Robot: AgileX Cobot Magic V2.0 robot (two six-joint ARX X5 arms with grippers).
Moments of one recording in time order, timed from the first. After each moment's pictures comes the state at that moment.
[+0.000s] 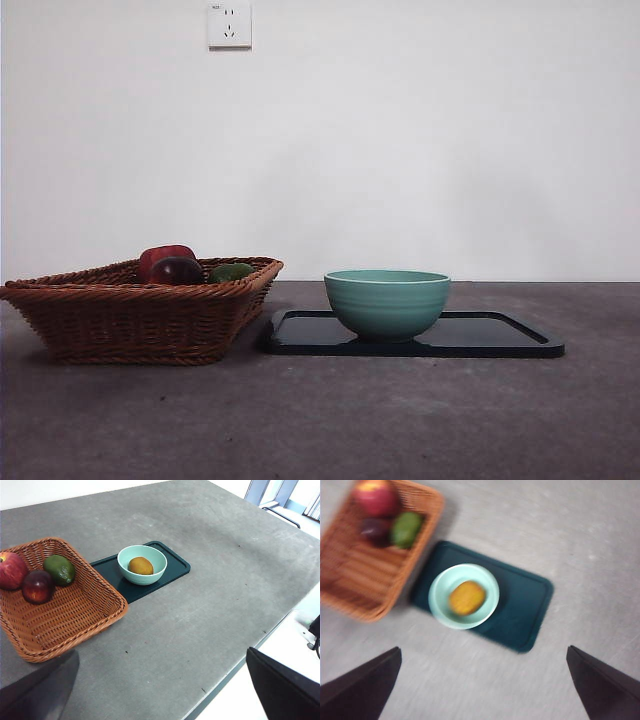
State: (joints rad) left arm -1.02 0.35 1.05 -1.11 -0.18 -0.23; right arm 0.48 1.39 1.87 -1.34 0.00 0.13
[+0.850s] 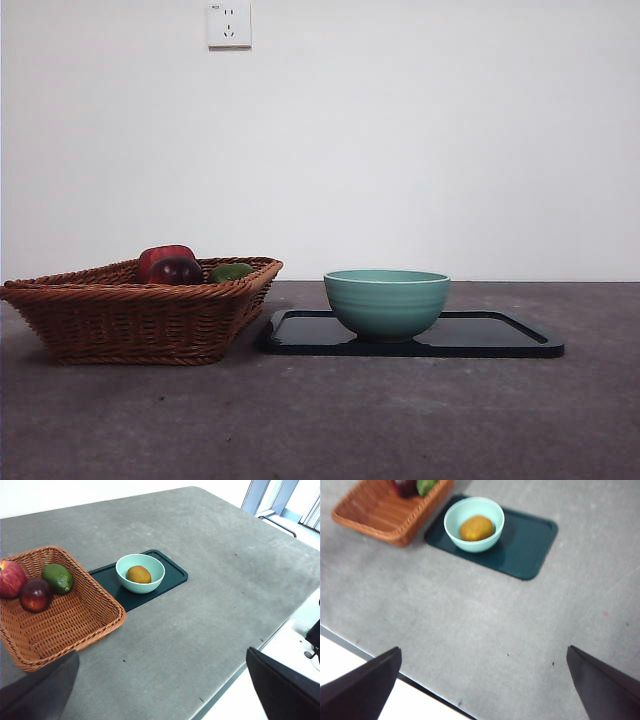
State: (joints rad) left arm -1.02 0.35 1.05 -1.08 -0.18 -0.23; right arm 0.61 0.49 1.16 -1.34 0.05 0.21
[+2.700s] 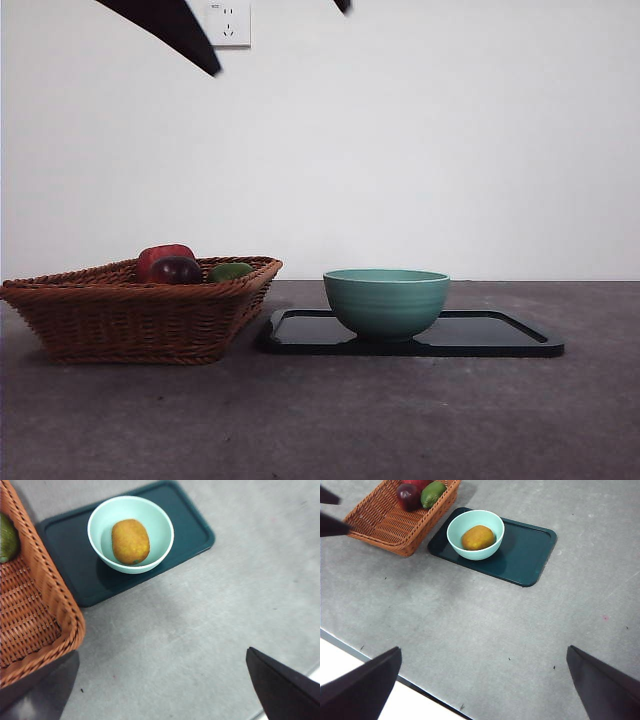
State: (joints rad) left arm -0.98 1.33 1.30 -0.81 -0.18 -0.40; right arm 0.61 0.45 1.16 -1.34 0.05 0.22
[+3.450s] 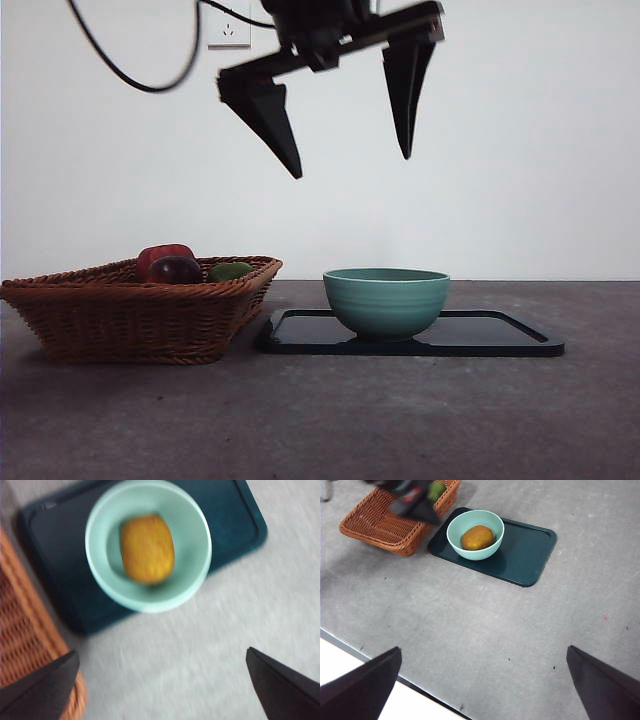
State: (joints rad) left arm -0.81 1.94 1.92 -1.11 -0.05 -0.32; right arm 0.61 0.45 1.16 -1.34 0.05 0.22
